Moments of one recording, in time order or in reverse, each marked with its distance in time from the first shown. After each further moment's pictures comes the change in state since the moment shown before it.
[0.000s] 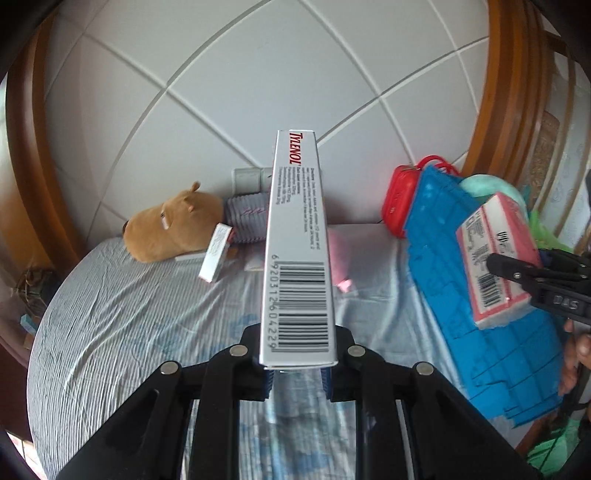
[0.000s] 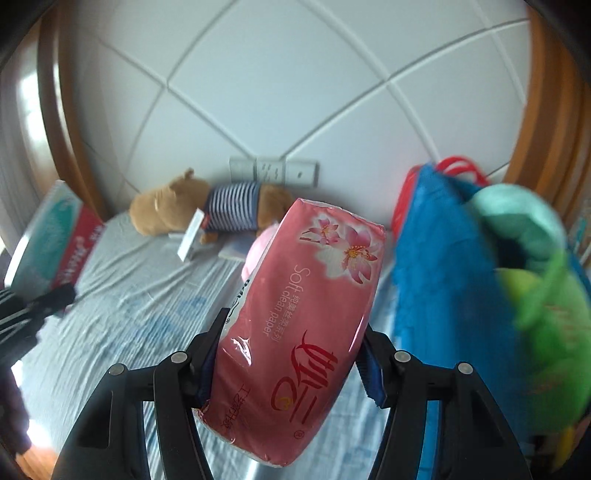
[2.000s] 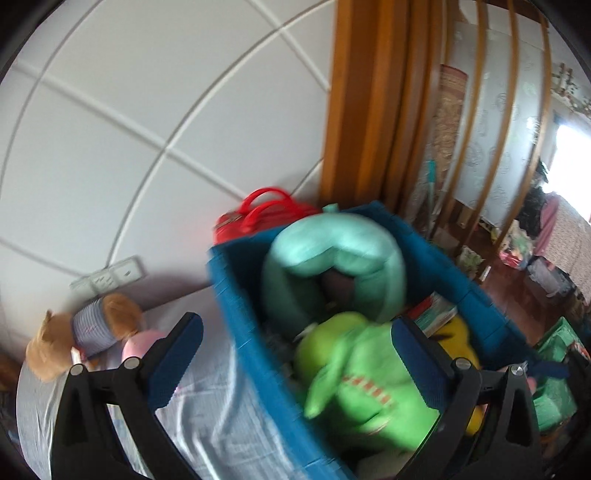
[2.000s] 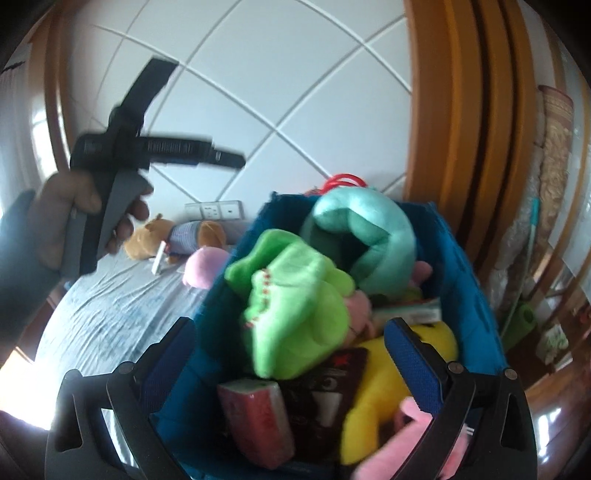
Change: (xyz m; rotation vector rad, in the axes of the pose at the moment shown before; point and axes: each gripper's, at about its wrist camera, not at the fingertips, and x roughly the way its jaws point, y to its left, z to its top) left arm 0.053 -0.300 0.168 0.227 0.048 -0.231; right arm -0.179 -0.250 -0.065 0.044 -0.108 0.056
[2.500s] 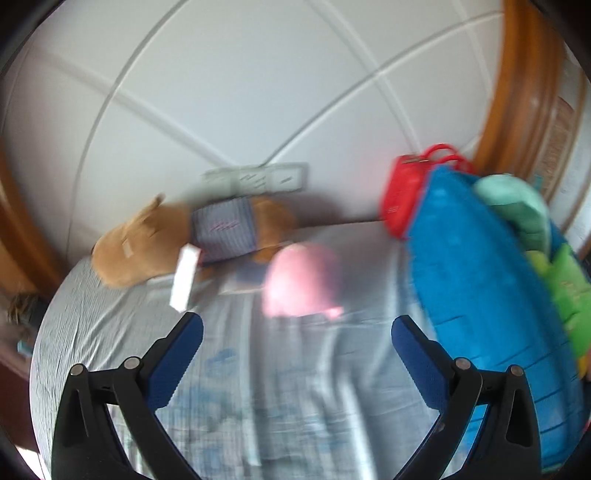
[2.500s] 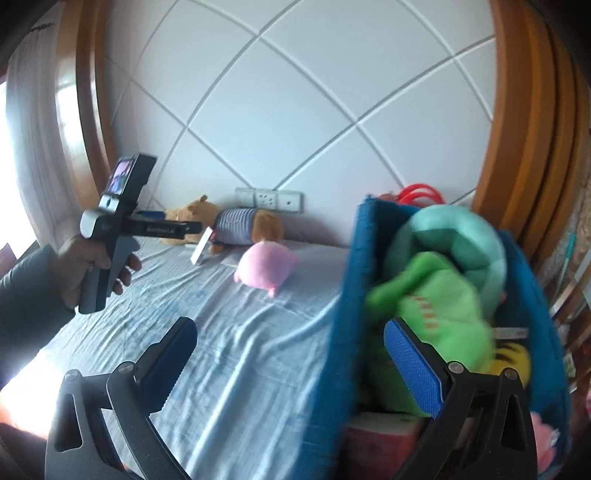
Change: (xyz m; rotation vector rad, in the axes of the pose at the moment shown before) left arm -0.012 0.308 -0.162 -0.236 0.083 0.239; right arm 0.083 0.178 0.023 -0.088 0.058 0.026
